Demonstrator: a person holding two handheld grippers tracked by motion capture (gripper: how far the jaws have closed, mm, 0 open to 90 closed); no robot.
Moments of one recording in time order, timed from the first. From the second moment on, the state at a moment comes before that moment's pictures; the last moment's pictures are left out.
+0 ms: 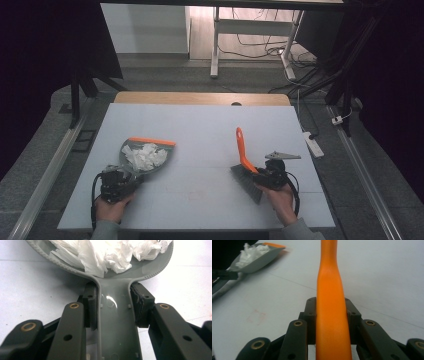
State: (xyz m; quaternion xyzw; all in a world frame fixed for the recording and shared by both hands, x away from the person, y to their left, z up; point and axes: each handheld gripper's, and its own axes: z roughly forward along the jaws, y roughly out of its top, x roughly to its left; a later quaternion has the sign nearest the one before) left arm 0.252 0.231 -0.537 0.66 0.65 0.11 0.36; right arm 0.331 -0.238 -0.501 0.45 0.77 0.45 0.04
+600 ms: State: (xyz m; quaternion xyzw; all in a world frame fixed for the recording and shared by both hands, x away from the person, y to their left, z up) left arm 0.249 0.229 -0.533 0.69 0.62 0.12 0.36; right arm 0.351 -0.256 -0.515 0.48 0.80 0.35 0.11
